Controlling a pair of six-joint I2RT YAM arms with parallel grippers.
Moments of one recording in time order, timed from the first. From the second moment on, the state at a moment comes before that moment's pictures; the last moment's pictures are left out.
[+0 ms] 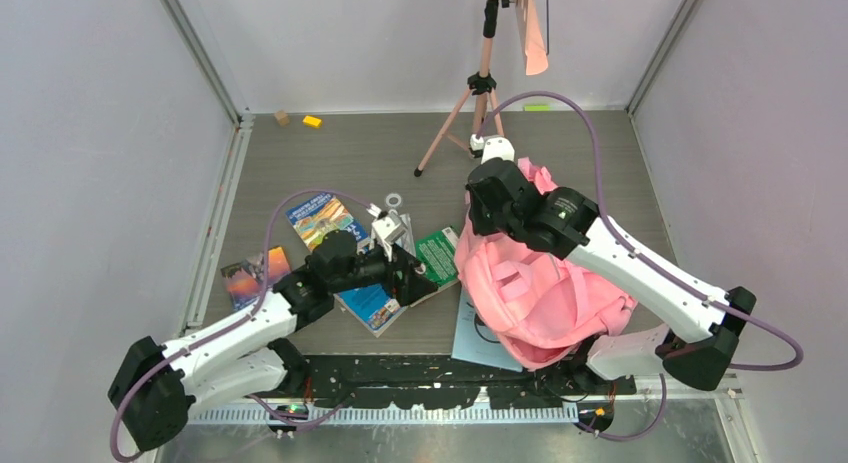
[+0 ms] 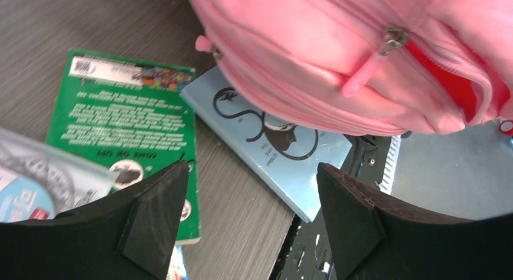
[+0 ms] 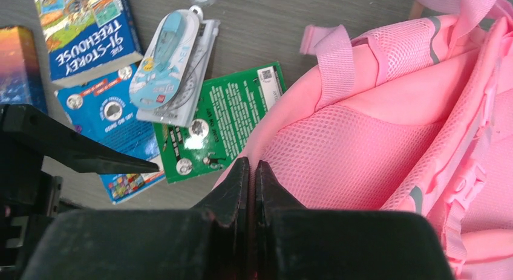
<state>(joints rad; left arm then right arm) -0.75 0.94 0.51 0.14 0.44 -0.31 0.91 1.31 1.43 -0.88 0.43 0.49</state>
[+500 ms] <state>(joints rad) -1.13 0.95 0.58 0.29 0.12 -0.10 0.86 1.23 1.43 -0.91 0.26 0.47</state>
